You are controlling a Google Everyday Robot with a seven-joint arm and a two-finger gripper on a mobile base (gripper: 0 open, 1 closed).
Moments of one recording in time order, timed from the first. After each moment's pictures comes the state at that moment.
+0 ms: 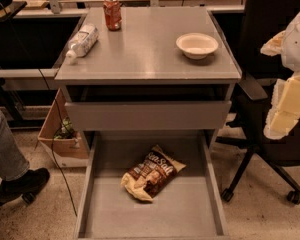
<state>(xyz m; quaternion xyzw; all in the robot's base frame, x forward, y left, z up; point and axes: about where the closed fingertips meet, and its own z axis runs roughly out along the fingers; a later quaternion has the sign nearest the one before) 0.438 -0.217 0.977 -0.60 0.78 -0.04 0.16</state>
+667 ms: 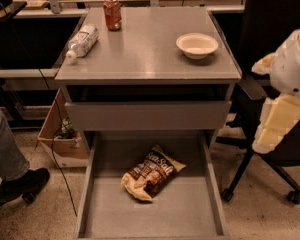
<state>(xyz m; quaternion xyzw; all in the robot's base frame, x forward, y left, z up) 0.440 -0.214 0.939 -0.60 0.78 -0.01 0.17</state>
